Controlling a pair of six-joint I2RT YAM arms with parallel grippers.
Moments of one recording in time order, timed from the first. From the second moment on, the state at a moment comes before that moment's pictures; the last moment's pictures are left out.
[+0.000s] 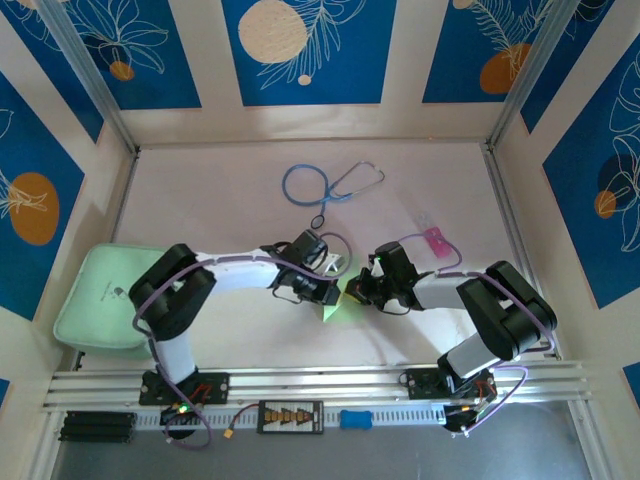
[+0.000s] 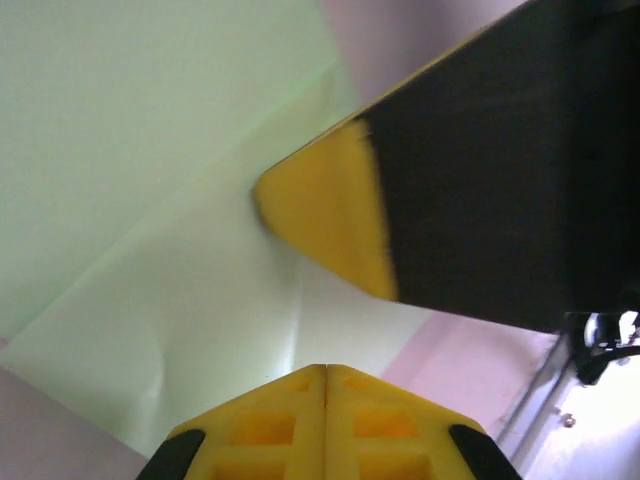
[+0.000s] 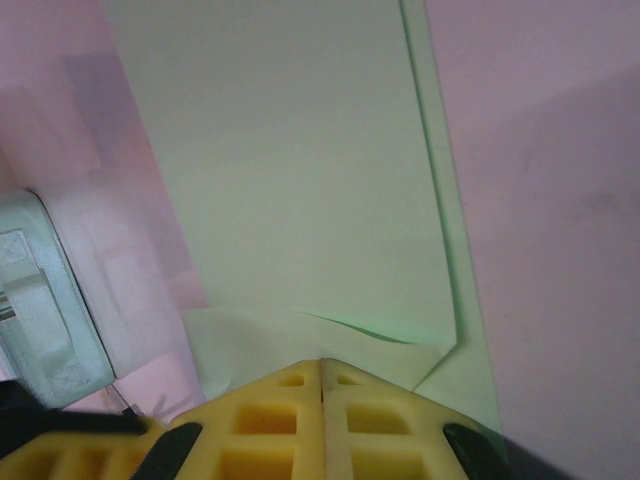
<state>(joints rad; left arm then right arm) -0.85 1.82 1.00 -0.28 0.53 -0.50 0.52 1.52 0.44 0.17 -0.50 1.05</state>
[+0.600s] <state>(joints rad) -0.85 1.83 0.95 -0.22 0.50 -0.49 0.57 1.45 0.47 0.09 -0.49 1.03</state>
